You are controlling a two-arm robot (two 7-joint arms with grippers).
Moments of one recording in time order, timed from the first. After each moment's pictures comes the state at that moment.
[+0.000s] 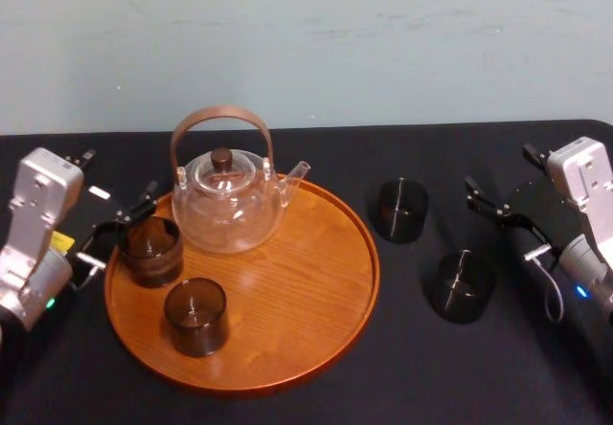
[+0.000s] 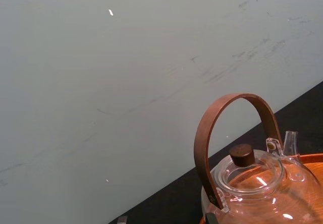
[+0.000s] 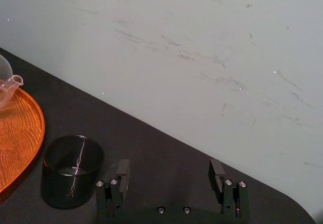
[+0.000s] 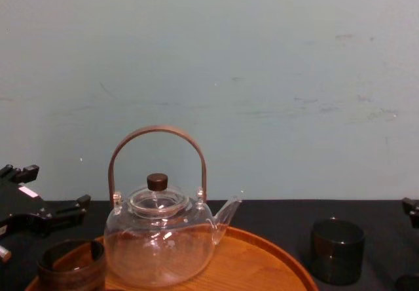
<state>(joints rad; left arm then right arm) -0.20 0.60 0.45 -1.41 -0.25 -0.12 0.03 0.20 0.60 -0.45 -1.41 0.25 -0.12 -0.03</state>
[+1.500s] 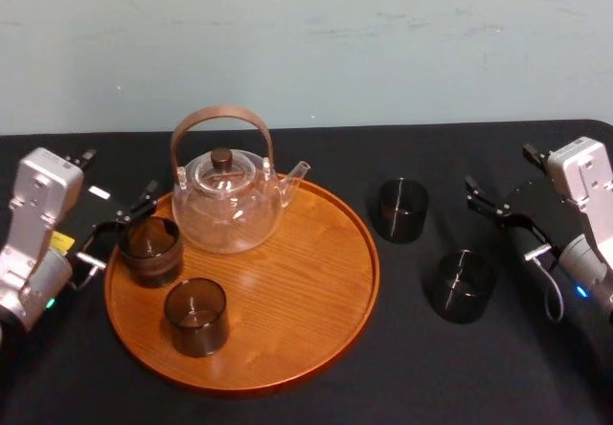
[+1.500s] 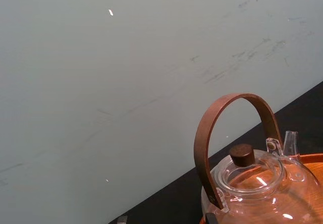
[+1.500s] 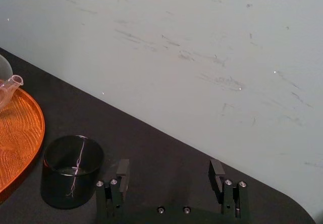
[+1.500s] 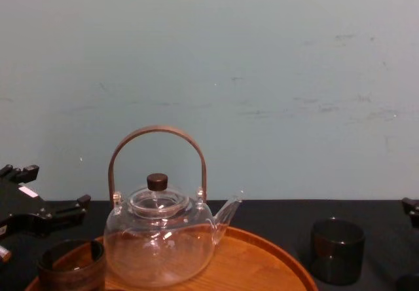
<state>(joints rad) -0.20 0.60 0.45 -1.41 -0.25 -0.12 0.03 0.20 0.60 -0.45 -1.41 0.25 -0.12 -0.03</state>
